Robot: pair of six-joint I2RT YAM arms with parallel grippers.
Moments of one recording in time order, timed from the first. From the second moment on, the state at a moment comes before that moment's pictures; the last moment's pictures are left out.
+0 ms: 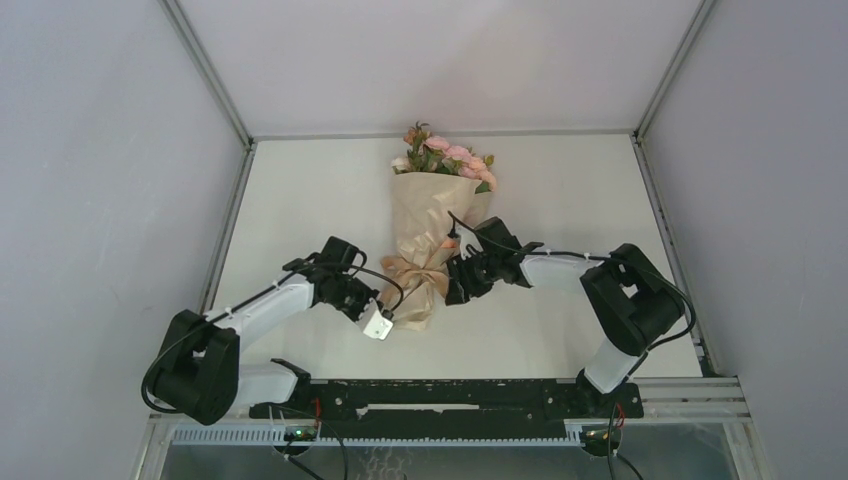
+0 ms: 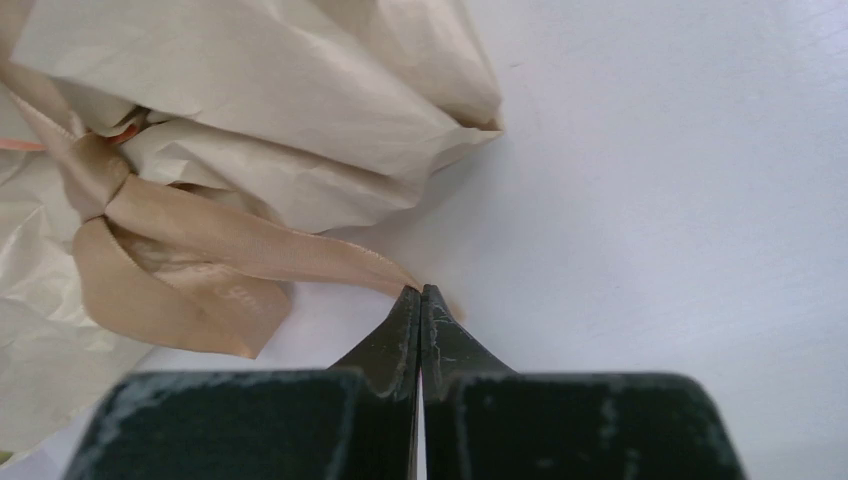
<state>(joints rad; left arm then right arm) -0.44 1.27 0.64 -0.61 0.51 1.75 0.63 1.67 0.82 -0.15 -0.50 0.20</state>
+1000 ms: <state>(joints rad) -0.37 1.27 0.73 -0.55 0.51 1.47 0.65 1.73 0.82 -0.02 -0.46 0.24</state>
